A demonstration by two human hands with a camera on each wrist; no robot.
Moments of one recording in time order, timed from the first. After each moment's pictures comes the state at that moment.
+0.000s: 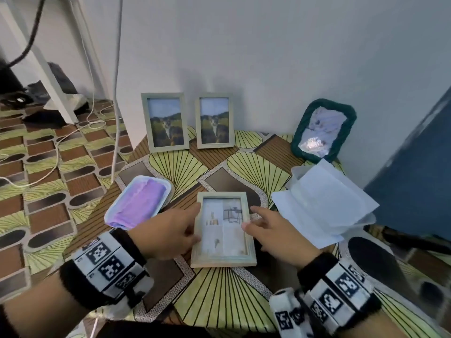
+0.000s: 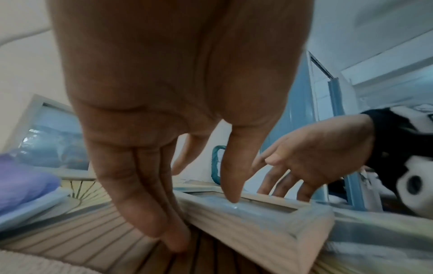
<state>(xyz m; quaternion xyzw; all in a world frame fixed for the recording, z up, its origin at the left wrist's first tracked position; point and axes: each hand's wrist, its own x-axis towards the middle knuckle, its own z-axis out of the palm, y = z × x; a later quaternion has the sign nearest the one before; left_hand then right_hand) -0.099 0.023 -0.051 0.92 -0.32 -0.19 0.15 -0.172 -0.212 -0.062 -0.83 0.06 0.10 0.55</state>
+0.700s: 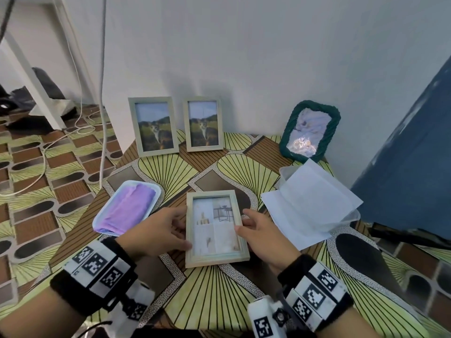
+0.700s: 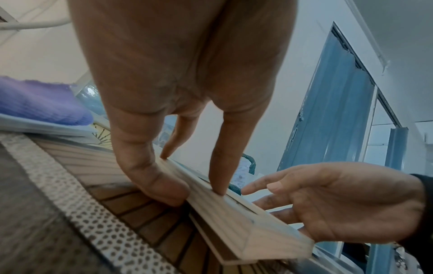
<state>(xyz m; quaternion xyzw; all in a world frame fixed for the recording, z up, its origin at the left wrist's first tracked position) -0.095 0.020 -0.061 0.84 -0.23 -0.25 0.42 -0.169 -0.206 -0.082 -0.73 0.10 0.07 0.67</state>
